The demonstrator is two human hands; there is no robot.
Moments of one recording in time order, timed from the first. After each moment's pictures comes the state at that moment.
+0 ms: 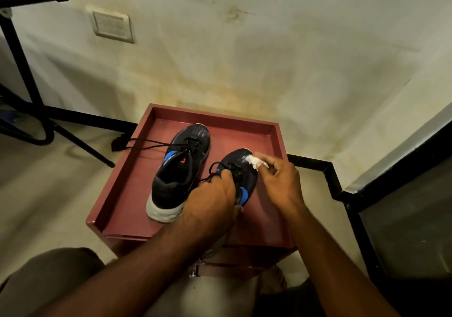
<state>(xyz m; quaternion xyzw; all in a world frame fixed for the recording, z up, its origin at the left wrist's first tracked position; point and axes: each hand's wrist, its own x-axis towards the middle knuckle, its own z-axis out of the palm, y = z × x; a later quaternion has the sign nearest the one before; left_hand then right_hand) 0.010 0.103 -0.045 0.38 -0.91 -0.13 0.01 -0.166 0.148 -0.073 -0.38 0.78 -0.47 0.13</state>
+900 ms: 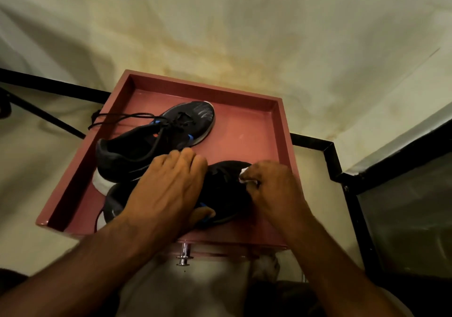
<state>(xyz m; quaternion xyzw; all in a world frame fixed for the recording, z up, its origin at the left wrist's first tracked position) 0.042 0.062 -0.068 0.29 -0.96 0.01 0.06 -0.155 0.165 -0.078 -0.56 0.81 -0.18 0.06</state>
